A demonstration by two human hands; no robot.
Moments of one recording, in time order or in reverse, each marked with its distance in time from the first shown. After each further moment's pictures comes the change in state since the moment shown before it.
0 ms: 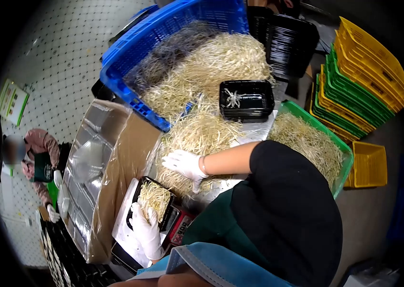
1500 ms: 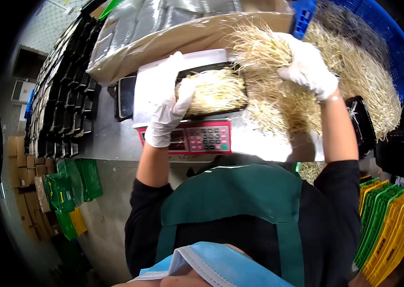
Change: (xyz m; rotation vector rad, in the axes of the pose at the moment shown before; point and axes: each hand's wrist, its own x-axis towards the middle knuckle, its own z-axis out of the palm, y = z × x) left_hand -0.013 -0.016 -0.009 -0.180 0.456 0.021; right_hand 0.047 0.006 -0.133 0.406 0.130 0.002
